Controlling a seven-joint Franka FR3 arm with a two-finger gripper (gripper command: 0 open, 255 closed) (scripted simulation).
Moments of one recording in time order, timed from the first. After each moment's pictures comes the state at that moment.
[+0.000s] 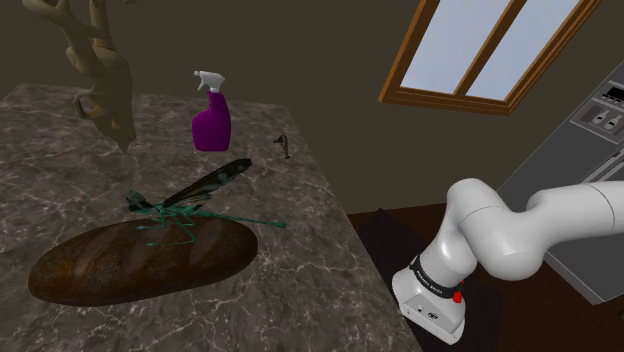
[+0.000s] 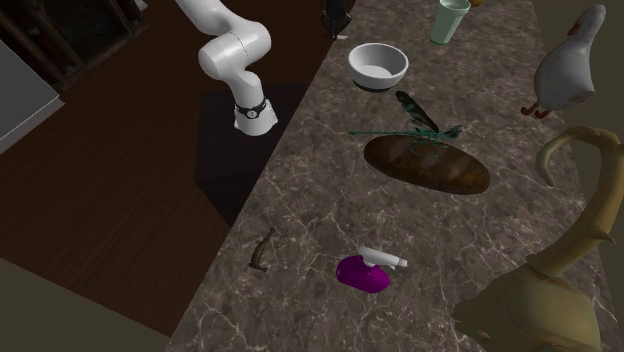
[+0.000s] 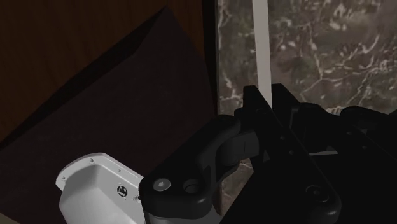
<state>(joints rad) 0.64 -1.03 1.22 -2.38 0.89 1.72 1.90</state>
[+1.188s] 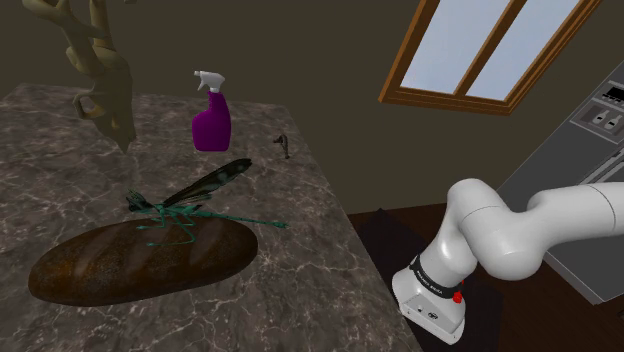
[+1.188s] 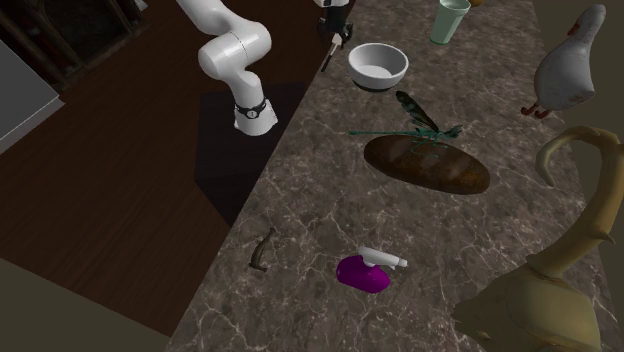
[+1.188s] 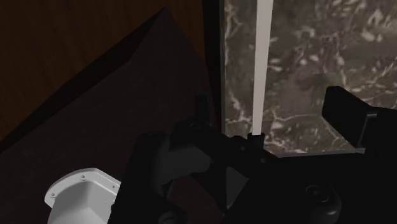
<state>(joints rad) 0.62 -1.03 1.32 -2.43 0.96 1.80 1.88</state>
